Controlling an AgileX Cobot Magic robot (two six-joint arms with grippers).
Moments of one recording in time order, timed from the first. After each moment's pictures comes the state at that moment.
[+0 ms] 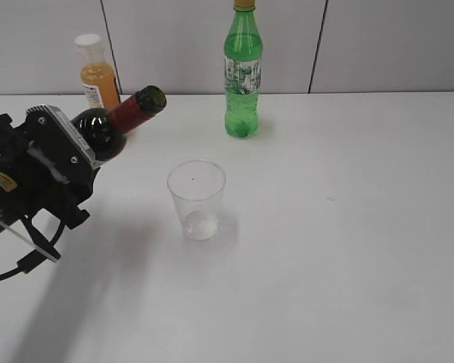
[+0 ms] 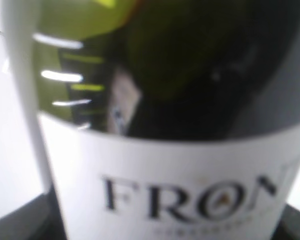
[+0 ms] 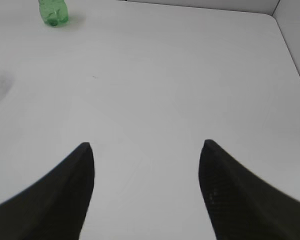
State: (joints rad) left arm -0.45 1.73 -0.47 -0.46 -0.86 1.10; right arm 0.08 0.00 -0.51 0.05 1.04 -0.11
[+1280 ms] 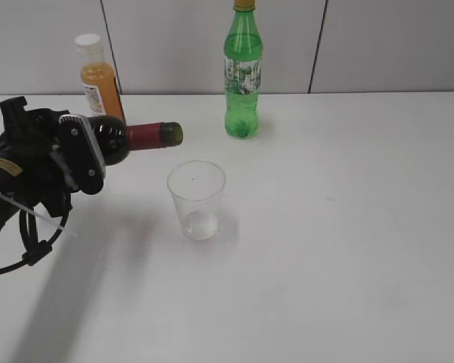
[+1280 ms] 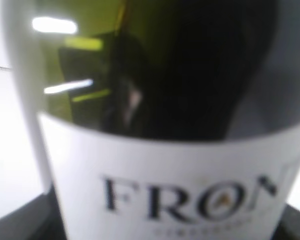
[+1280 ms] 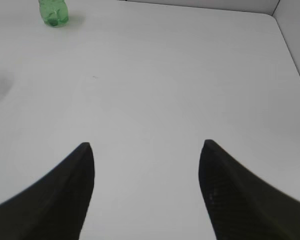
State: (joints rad) left arm -0.45 1.78 -0.54 -0.56 -0.89 1.55; right arm 0.08 0.00 -0.51 0.05 1.04 -0.11
